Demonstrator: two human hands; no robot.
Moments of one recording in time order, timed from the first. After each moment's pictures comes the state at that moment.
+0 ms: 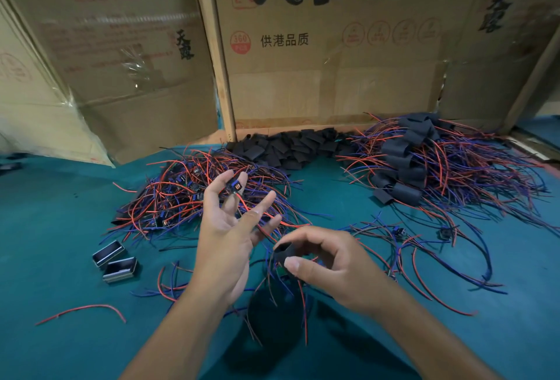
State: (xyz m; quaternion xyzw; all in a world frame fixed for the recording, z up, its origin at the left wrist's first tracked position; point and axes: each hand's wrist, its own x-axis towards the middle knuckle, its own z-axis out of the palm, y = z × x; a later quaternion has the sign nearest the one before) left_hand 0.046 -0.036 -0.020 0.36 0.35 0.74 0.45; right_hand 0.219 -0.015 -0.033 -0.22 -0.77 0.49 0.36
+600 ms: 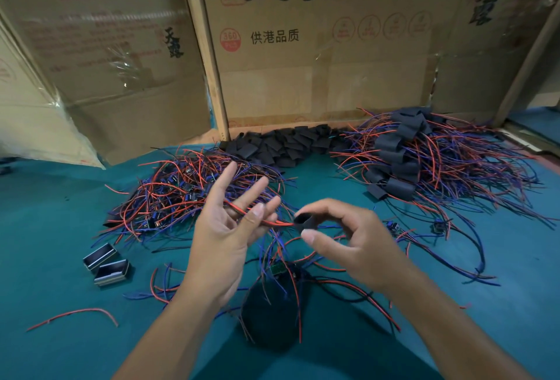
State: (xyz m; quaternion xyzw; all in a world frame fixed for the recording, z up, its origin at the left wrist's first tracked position) left_hand 0.049 -0.039 -0.021 0.44 0.37 0.69 0.45; right_hand 0.245 0.001 -0.019 -0.27 -0.80 0.32 0.42
